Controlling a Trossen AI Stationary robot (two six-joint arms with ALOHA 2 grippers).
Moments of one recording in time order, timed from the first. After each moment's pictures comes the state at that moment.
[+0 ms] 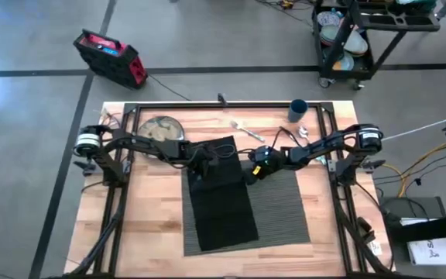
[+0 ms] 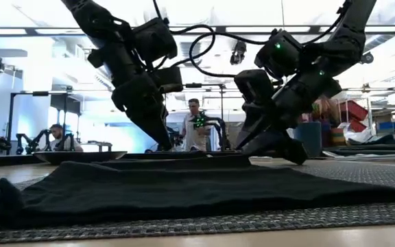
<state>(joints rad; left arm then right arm) 0.10 1.67 0.92 -0.22 0.09 0.02 -0.12 1.70 0.63 0.40 -0.26 0.99</state>
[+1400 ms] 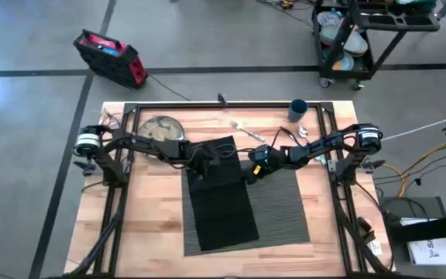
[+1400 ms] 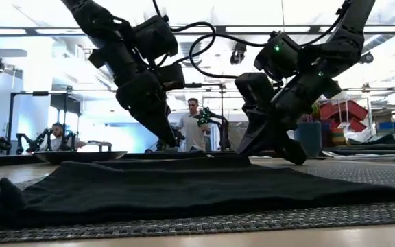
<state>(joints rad) 0.10 1.66 0.92 -0.19 0.08 0.02 -0.13 1.71 0.63 0.40 -0.26 0.96</state>
